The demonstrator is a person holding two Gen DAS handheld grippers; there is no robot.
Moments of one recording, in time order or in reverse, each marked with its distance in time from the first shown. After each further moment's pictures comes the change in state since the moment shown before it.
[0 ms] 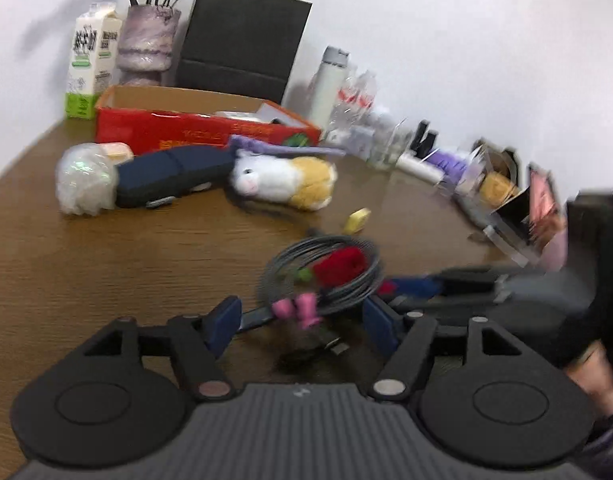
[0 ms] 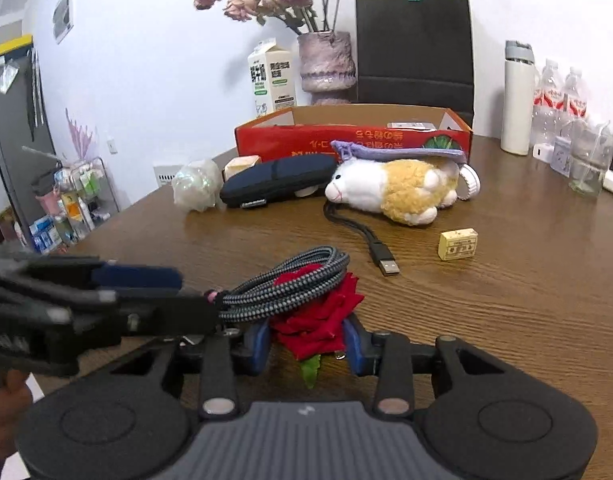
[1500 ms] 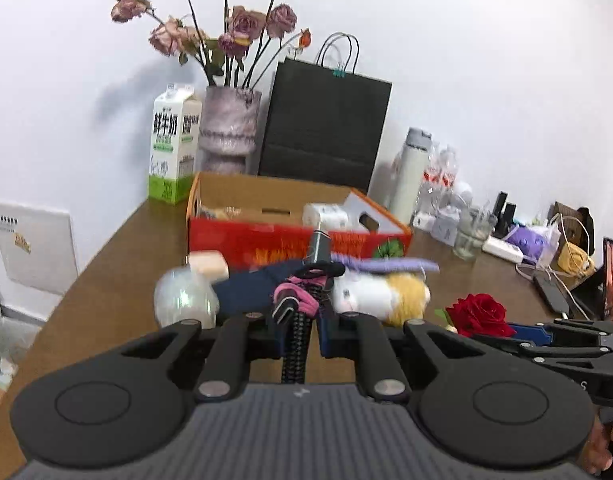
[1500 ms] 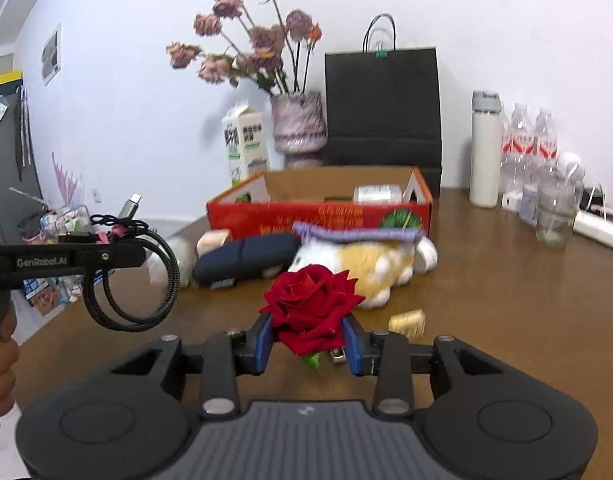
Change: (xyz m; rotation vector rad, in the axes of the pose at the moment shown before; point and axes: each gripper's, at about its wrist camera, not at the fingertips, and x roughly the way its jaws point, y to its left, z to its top) left arm -0.014 0.030 0.080 -0.064 -0.180 0.221; right arm -0.021 -0.022 0.045 0.009 -0.152 -0.061
